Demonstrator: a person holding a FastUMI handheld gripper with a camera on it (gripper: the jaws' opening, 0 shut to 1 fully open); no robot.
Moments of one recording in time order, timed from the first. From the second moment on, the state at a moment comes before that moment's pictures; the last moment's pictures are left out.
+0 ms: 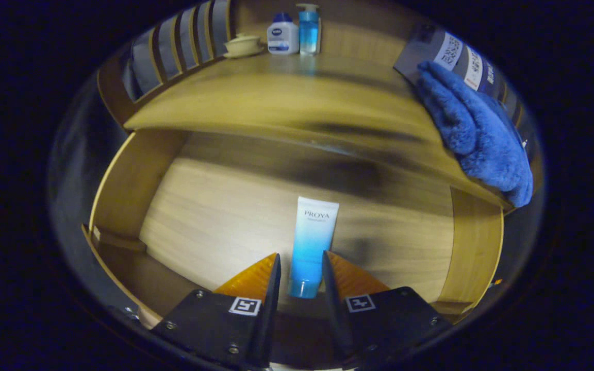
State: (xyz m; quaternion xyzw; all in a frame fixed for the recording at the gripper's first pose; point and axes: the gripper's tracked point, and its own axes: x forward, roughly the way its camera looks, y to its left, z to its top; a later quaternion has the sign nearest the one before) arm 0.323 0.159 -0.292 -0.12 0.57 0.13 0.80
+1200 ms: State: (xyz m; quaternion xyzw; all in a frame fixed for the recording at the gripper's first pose) arm 0.291 0.172 -0.255 -0.07 0.56 0.16 0.81
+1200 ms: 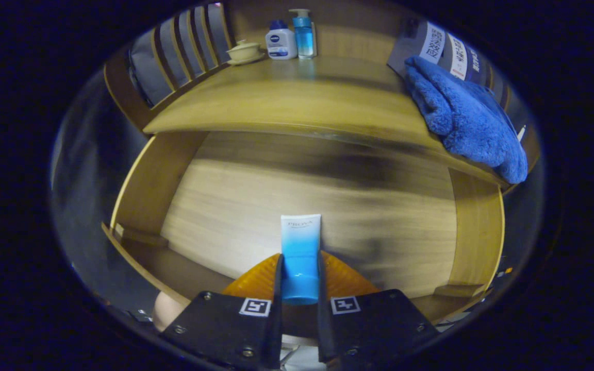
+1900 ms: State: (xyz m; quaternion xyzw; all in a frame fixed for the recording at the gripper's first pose) arm 0.377 0.199 -0.124 0.01 0.42 0.17 0.89
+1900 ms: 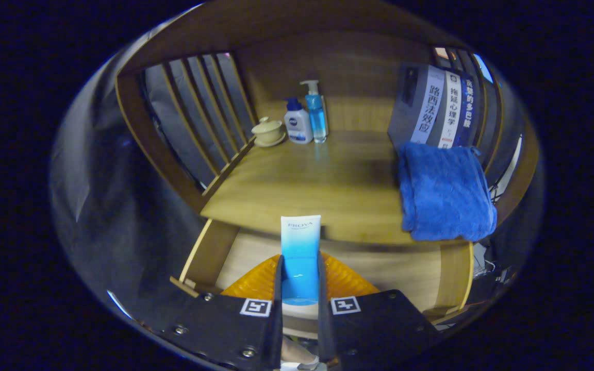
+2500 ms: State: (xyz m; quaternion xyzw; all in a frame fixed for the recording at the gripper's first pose) arm 0.481 0.199 -0.189 0.01 0.40 0.08 0.91
